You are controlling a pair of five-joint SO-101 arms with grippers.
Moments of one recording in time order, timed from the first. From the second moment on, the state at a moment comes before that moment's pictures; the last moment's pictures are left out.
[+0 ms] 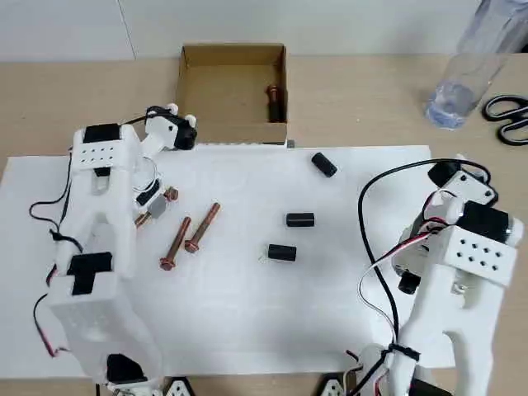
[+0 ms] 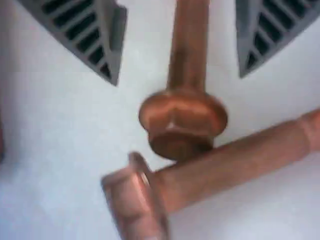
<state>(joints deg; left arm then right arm) -10.4 22.9 -5.5 84.8 -37.8 19.0 -29.5 30.4 93.9 -4.7</state>
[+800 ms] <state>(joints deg) -10.0 31.3 -10.3 86.5 -37.7 19.0 -29.5 30.4 93.9 -4.7</state>
